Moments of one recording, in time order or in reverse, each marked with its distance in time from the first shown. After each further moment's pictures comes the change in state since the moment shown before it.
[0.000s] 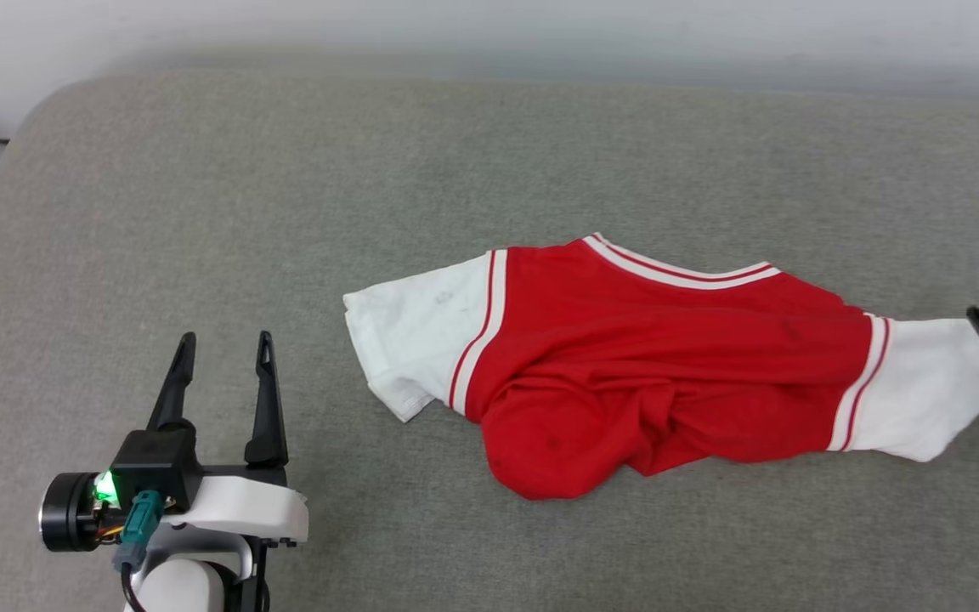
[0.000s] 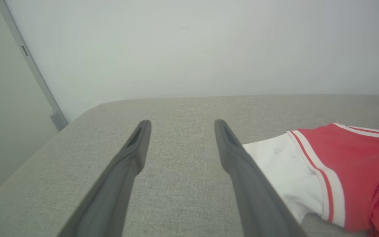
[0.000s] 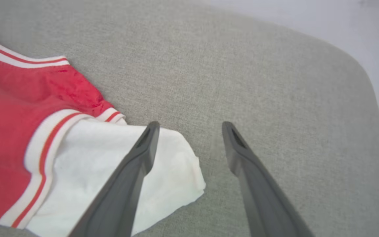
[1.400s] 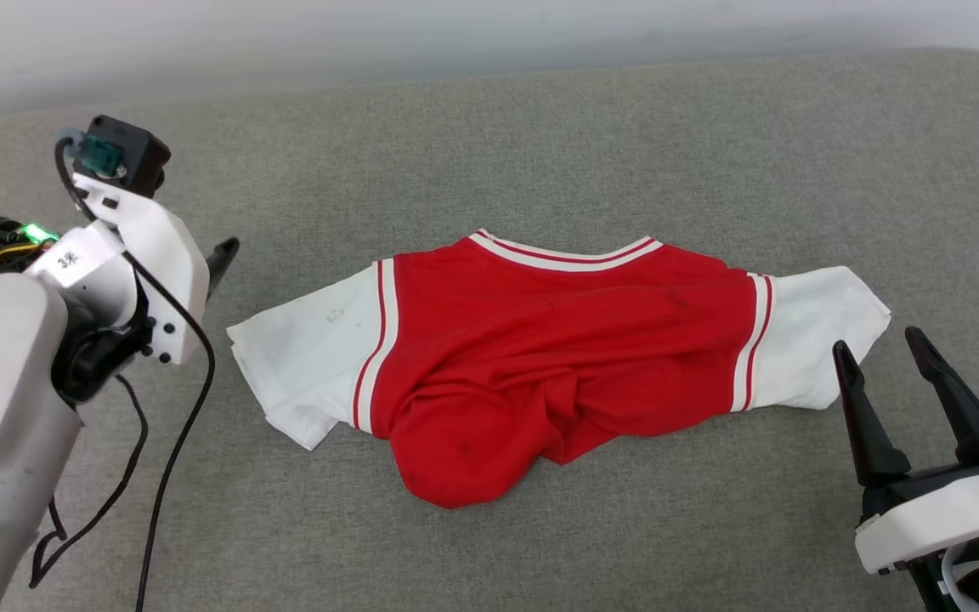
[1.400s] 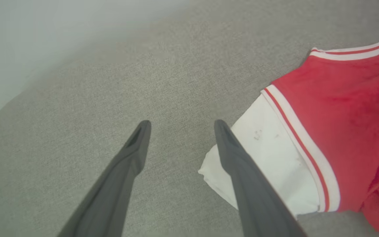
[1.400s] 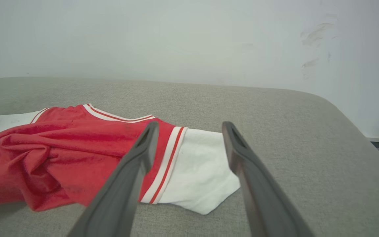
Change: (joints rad) left arm -0.649 0.527 -0.506 0.307 -0.563 -0.153 0.797; right arm 0.604 0.562 -0.620 -0.797 -0.564 0.000 -0.140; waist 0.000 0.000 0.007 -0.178
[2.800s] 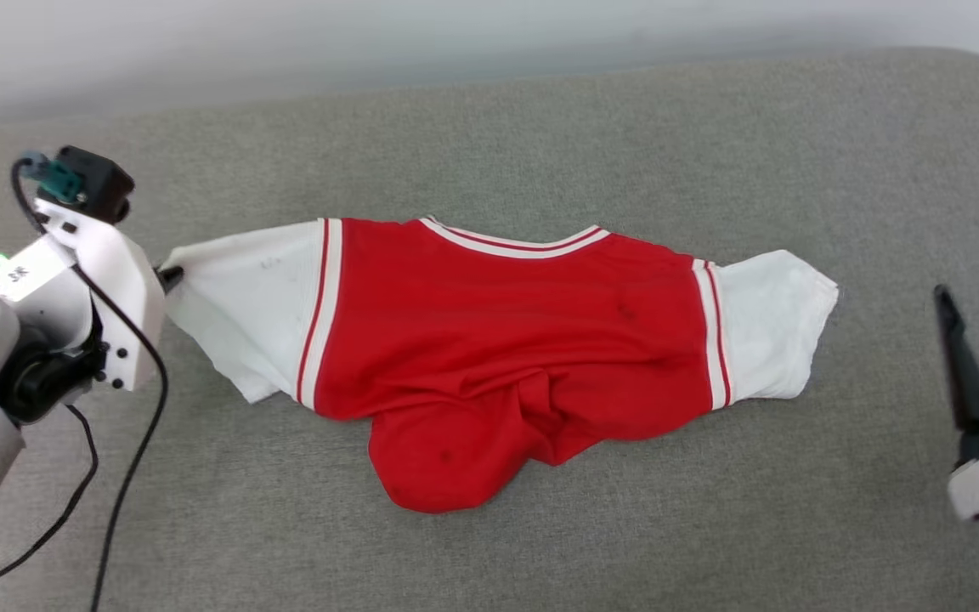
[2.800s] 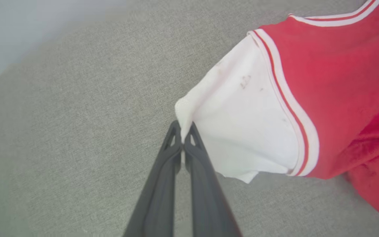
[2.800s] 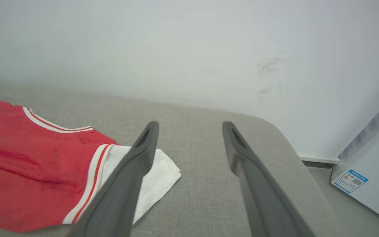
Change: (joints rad) left arm -0.080 0.171 -0.293 0.051 -0.292 0.000 -0.042; right arm -0.076 -0.117 -0.077 0.040 0.007 0.000 -0.018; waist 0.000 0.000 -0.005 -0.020
